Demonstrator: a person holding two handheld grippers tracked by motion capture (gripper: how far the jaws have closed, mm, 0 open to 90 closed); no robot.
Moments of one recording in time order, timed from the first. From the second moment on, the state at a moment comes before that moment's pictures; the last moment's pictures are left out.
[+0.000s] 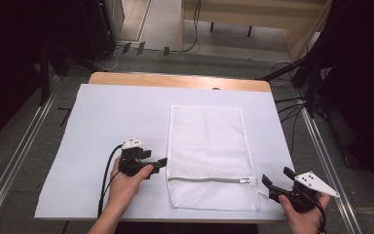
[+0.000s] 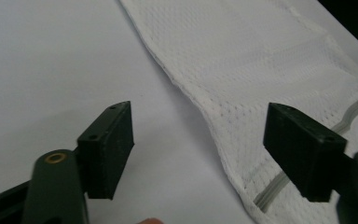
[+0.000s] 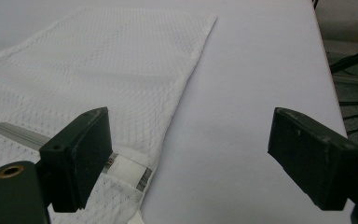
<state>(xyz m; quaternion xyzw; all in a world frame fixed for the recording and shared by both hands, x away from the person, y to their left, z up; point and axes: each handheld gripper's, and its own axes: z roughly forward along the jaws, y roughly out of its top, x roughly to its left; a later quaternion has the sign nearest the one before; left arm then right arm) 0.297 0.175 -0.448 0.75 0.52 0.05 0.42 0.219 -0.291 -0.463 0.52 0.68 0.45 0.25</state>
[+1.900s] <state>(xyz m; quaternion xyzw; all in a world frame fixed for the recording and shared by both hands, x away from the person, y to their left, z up) 0.304 0.248 -0.463 0.69 0.60 0.02 0.41 0.221 -0.278 -0.466 0.52 0.68 0.44 0.26</state>
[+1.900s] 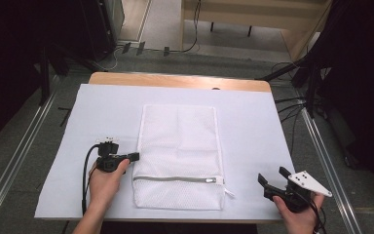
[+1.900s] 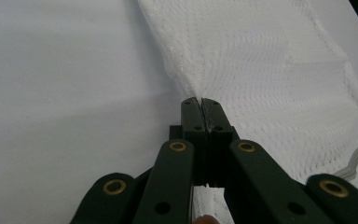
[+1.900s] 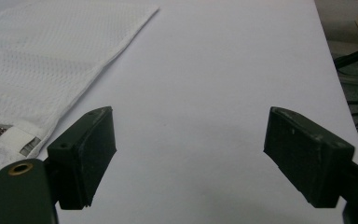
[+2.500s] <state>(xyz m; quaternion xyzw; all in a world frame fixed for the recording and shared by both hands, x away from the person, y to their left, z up) 0.277 0.267 -0.439 0.68 0.54 0.11 0.48 0.218 -0.273 -0.466 0.51 0.68 0.46 0.26</state>
